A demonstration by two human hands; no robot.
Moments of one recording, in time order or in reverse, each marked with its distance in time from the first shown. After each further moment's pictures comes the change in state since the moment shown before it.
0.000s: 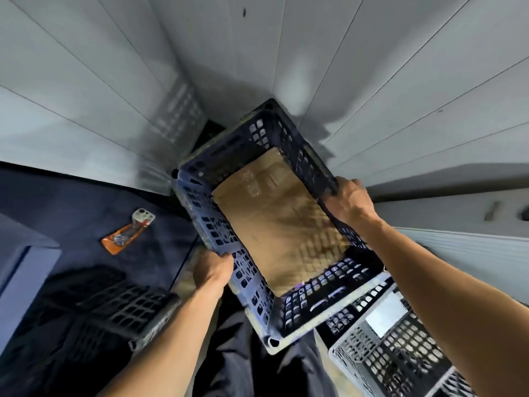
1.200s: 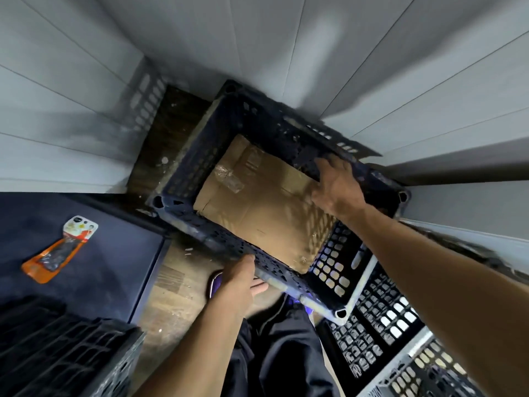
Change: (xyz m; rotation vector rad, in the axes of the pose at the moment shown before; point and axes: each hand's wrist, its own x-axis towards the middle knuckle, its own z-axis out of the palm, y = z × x) left_hand 0.120 0.024 0.187 -0.521 -0.292 -0.407; right_hand 0.156 0.045 0.135 -0.058 -0.066 -0.178
